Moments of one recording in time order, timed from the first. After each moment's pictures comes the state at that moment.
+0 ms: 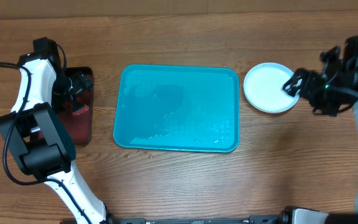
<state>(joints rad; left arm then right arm) 0.31 2.14 1.70 -1.04 -0.01 -0.47 -0.16 1.46 1.50 -1.30 -0.30 0.20</state>
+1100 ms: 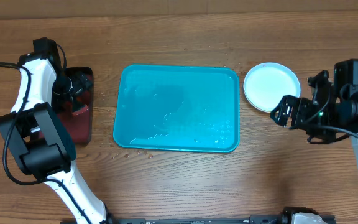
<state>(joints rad) 0.31 2.14 1.70 -1.04 -0.01 -0.47 -0.08 1.28 1.45 -1.46 -0.30 0.20</state>
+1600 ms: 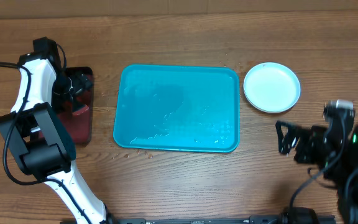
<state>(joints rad) 0.31 2.14 1.70 -1.04 -0.01 -0.47 -0.08 0.68 1.05 -1.05 -0.31 0.20</state>
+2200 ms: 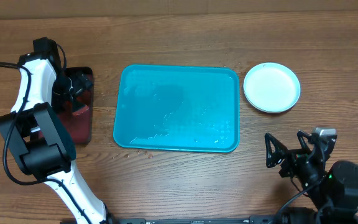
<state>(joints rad) 0.31 2.14 1.70 -1.04 -0.01 -0.47 -0.08 0.29 0.53 -0.63 -0.37 0.20</state>
